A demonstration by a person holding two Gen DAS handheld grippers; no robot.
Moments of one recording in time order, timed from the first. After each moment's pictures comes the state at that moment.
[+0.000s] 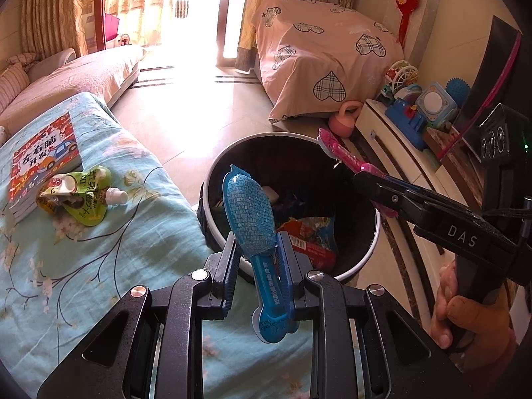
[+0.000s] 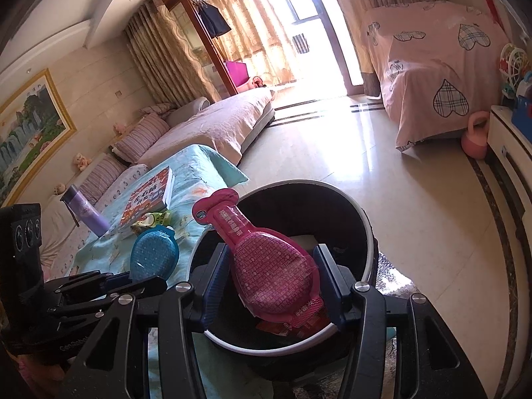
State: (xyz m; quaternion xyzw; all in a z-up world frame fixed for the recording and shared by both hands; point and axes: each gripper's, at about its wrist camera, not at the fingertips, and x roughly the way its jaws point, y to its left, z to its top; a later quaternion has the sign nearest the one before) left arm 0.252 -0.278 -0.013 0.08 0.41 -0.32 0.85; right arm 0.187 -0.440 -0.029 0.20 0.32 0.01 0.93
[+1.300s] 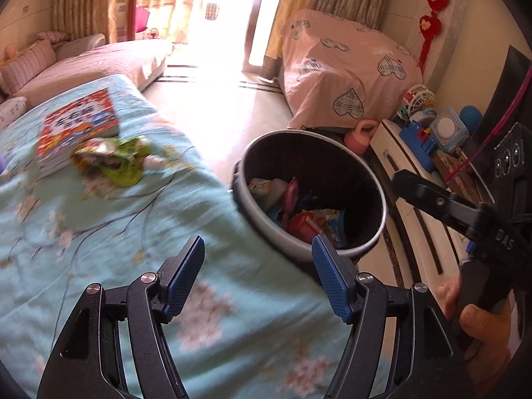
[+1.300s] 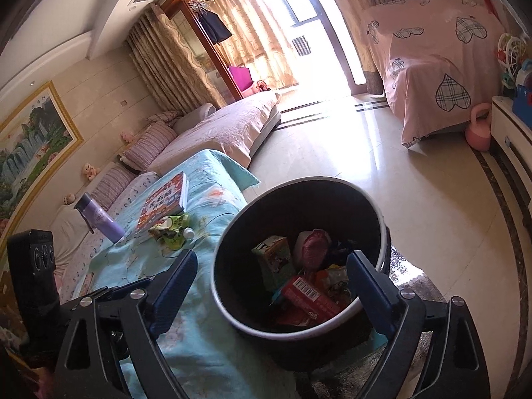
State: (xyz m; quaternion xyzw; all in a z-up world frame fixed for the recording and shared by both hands) left arm 0.217 -0.223 -0.012 0.02 0.41 -0.27 0.87; right arm 0.164 -0.422 -0.016 0.23 0.30 0.03 0.93
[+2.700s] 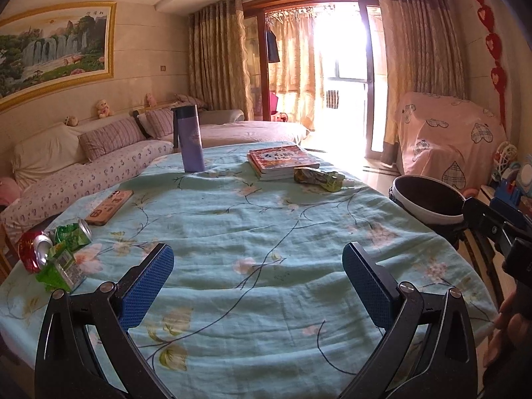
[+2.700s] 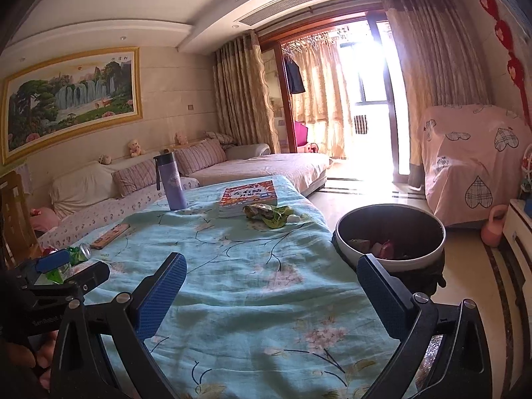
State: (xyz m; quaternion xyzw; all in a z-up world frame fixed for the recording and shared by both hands) left arm 0.029 -0.032 -0.010 0.03 0.20 0.00 0.98; right arm 0.022 -0.238 -0.011 0.06 0.15 0.07 0.98
